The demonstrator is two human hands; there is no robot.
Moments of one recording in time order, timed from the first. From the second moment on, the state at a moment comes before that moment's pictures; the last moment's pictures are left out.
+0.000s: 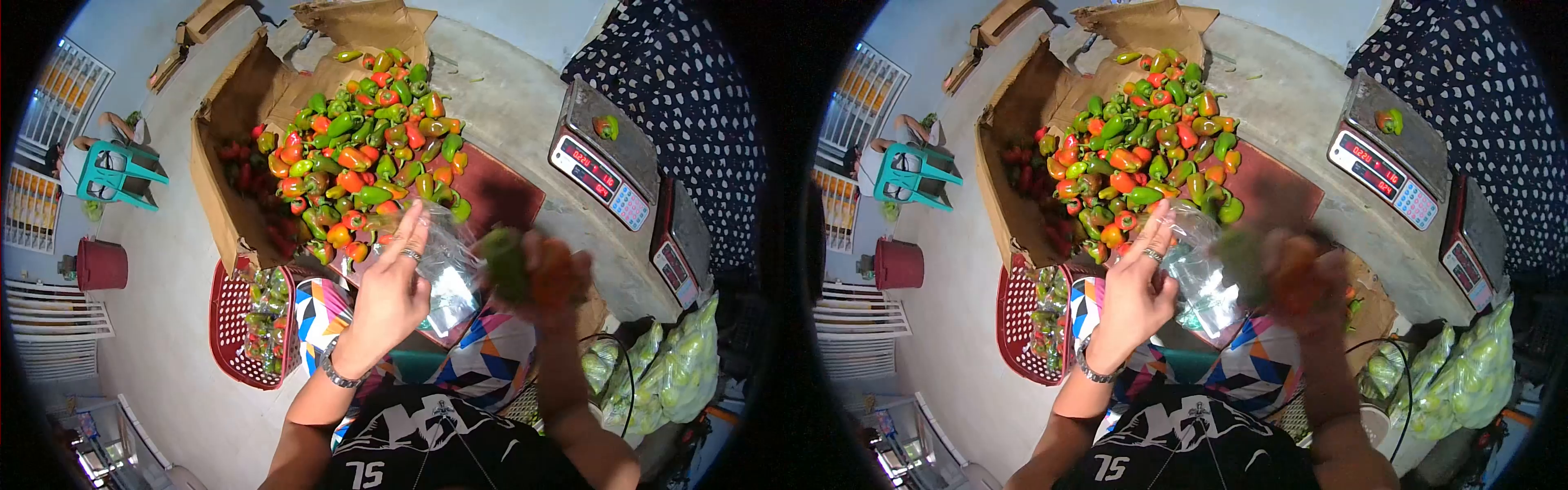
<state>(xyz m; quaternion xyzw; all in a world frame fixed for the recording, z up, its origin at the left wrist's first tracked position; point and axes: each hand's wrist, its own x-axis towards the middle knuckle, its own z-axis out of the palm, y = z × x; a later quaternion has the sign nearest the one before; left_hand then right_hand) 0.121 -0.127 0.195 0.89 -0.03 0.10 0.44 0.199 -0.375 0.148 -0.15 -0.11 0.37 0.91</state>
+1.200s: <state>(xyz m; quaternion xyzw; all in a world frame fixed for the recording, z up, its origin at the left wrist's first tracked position) 0.150 -0.112 0.260 0.88 -0.08 0.02 0.46 0.210 -0.330 0.267 -0.86 -0.33 0.04 0.38</state>
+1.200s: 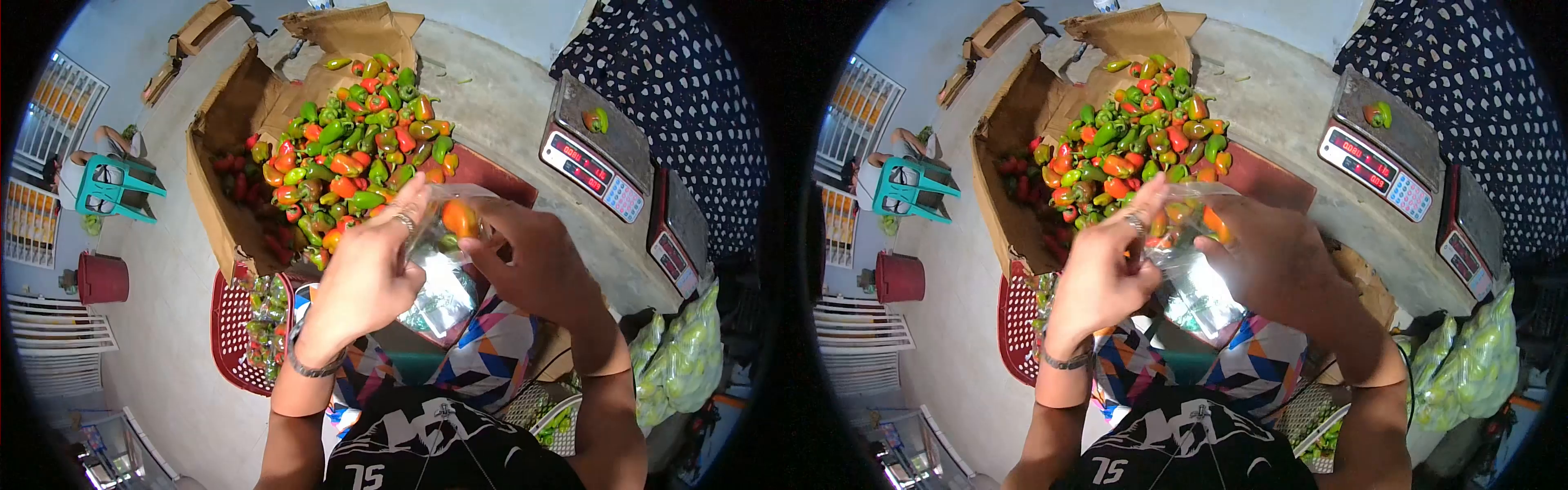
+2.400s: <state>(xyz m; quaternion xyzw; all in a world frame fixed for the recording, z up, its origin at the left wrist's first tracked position) 0.160 -0.090 0.250 0.89 -0.01 0.00 0.45 0.216 -0.278 0.180 -0.20 -0.05 0.42 0.89</state>
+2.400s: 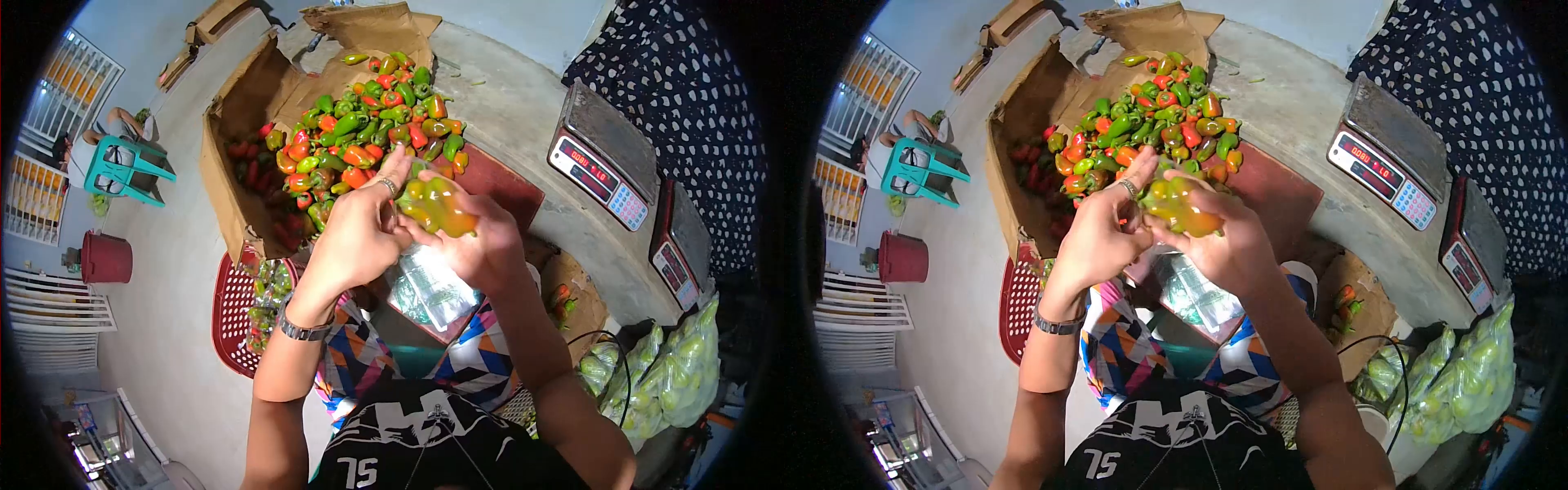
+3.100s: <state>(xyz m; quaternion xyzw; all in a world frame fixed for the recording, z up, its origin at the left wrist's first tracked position) 0.156 -0.030 0.300 0.99 -0.04 0.09 0.03 0.256 -0.291 0.270 -0.81 -0.55 -0.18 0.11</state>
